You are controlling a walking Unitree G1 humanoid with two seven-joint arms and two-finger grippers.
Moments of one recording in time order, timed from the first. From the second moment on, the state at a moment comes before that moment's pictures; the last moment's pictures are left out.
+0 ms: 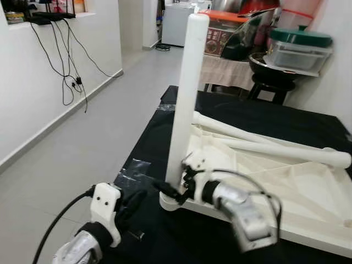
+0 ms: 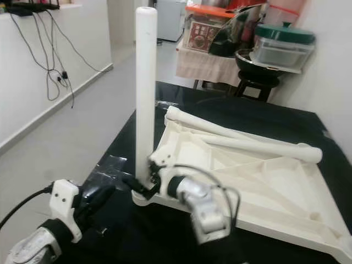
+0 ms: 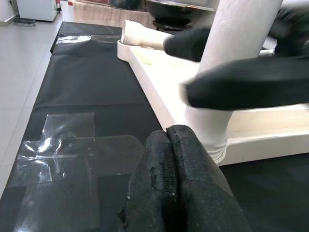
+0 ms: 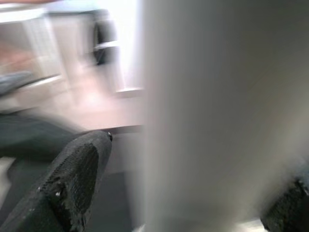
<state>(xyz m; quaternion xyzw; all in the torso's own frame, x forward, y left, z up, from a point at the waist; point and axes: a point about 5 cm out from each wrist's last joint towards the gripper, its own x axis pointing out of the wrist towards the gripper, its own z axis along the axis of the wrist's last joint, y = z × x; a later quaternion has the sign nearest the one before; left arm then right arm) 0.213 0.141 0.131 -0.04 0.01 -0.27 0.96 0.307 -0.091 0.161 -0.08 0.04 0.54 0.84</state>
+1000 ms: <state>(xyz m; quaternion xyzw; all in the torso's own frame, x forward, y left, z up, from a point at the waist) 0.218 0.141 0.121 -0.04 0.03 -0.27 0.96 0.340 -0.111 0.171 -0.05 0.05 0.65 0.76</state>
